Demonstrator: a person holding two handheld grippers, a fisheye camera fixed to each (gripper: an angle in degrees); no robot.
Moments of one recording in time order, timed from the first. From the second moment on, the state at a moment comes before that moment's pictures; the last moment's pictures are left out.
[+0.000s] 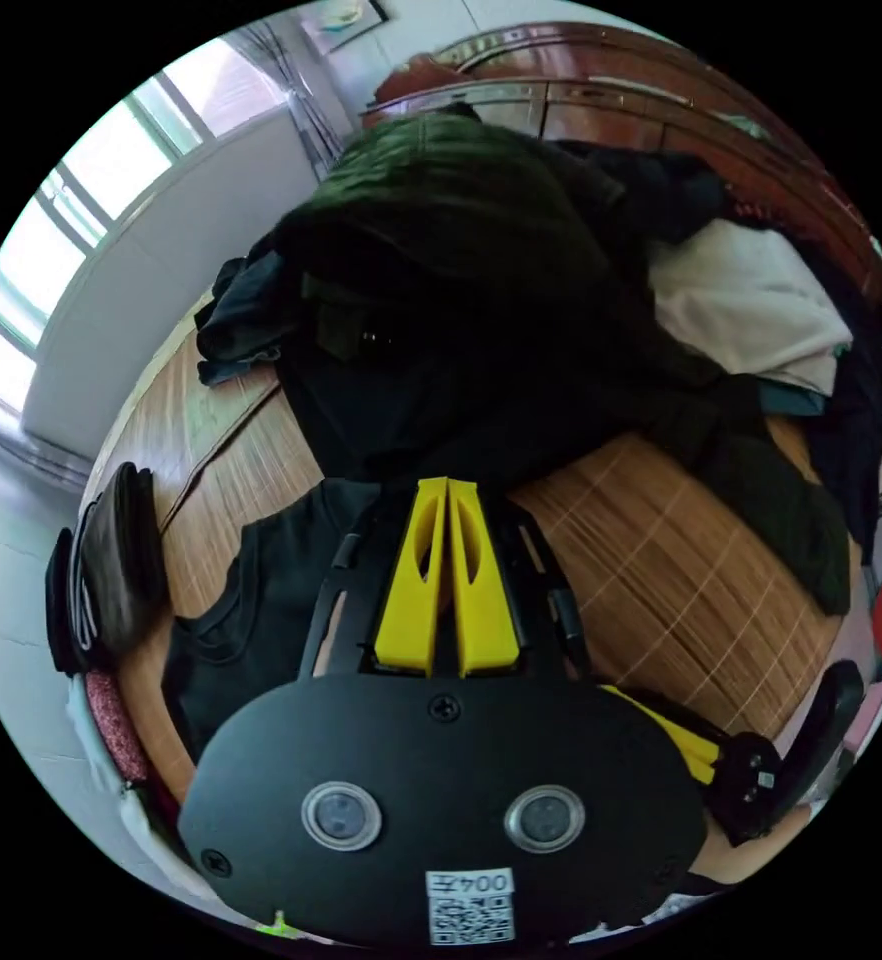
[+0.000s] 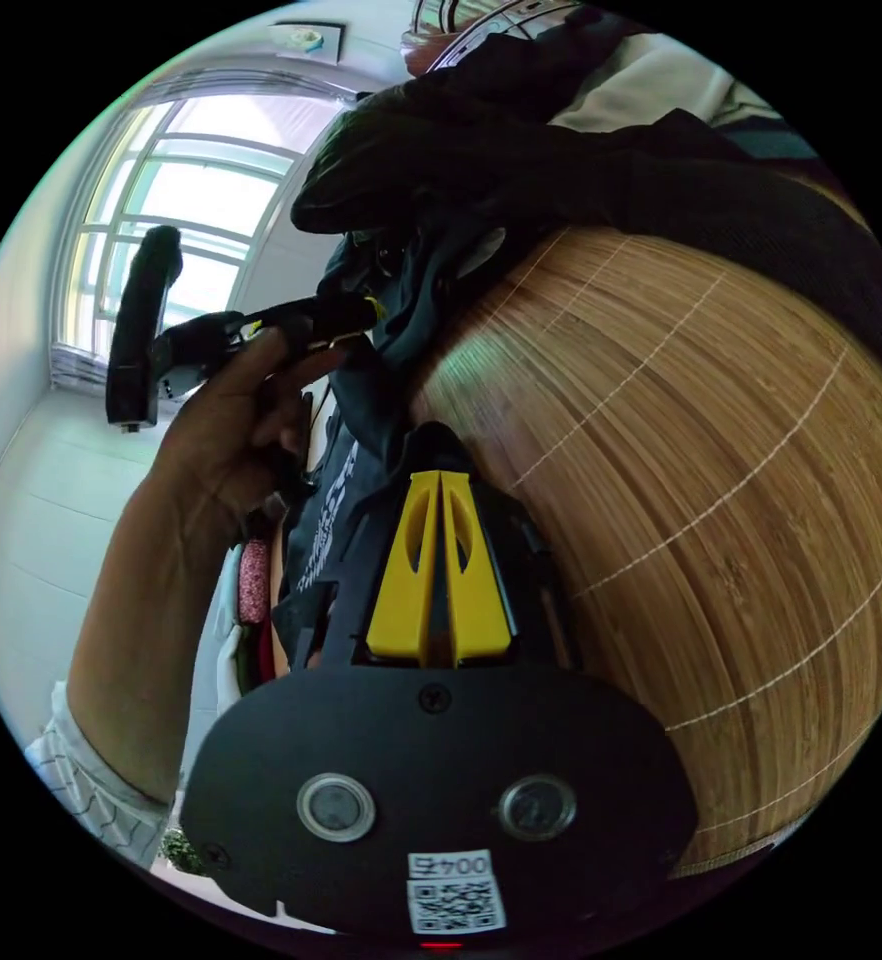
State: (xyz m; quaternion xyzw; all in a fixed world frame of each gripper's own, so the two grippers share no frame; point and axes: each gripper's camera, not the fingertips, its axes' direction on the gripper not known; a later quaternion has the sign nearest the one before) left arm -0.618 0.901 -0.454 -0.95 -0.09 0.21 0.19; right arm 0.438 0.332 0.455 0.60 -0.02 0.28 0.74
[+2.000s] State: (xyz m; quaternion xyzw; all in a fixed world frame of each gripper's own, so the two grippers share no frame) left arm -0.685 0.821 -0.449 -0.95 -0.13 0.06 0.28; right arm 0.392 0.270 0.519 0.63 0.08 0.26 0.72
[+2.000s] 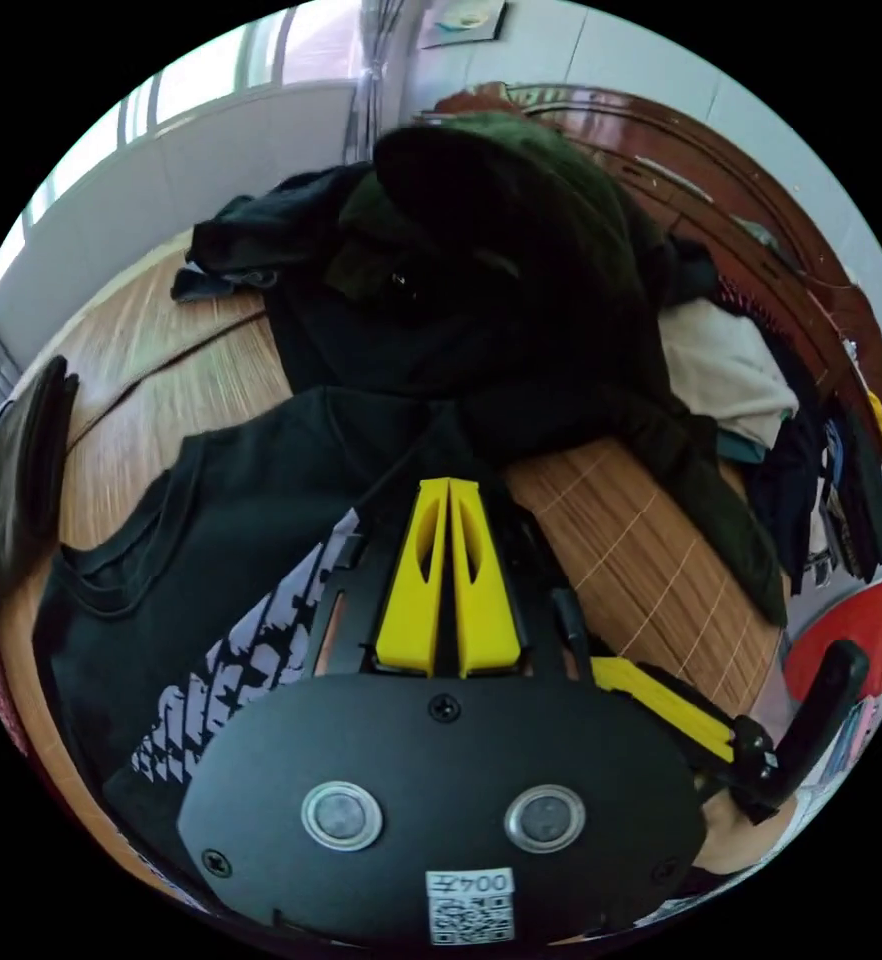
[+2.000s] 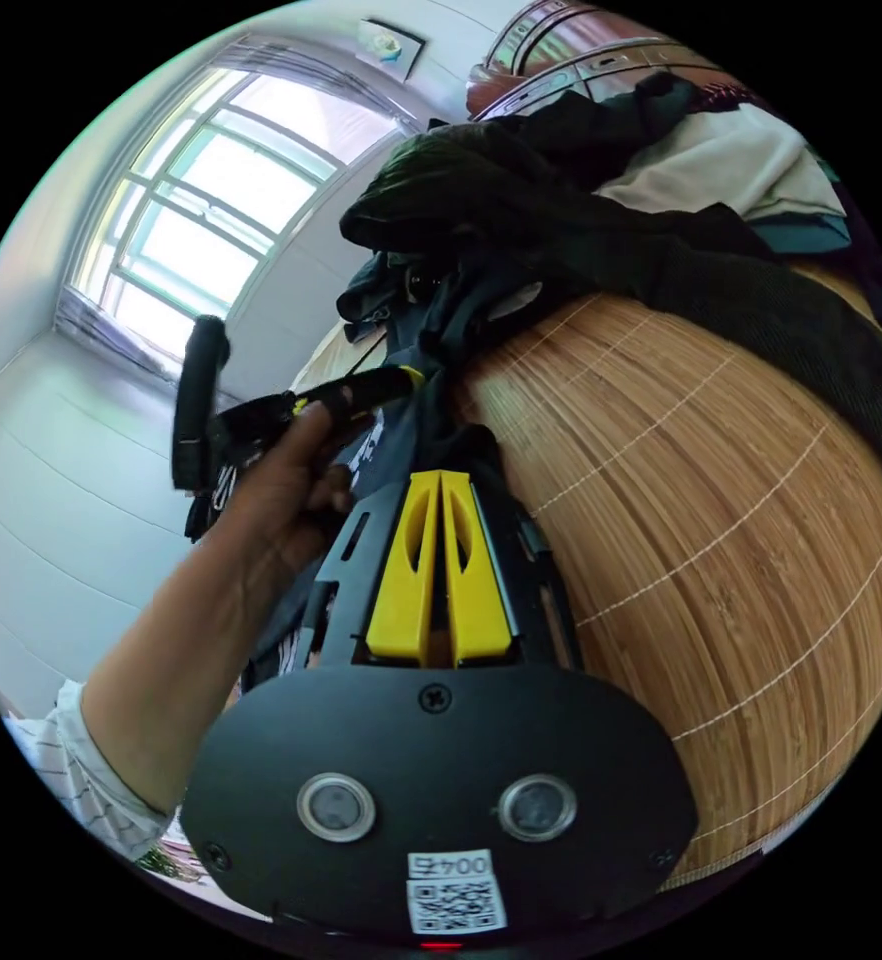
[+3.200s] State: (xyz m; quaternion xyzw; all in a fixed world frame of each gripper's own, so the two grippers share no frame) left arm -0.562 0.040 -0.113 -0.75 -0.56 0.02 0.35; right arm 0.278 0.272 0.570 0.60 0.27 0.09 0.75
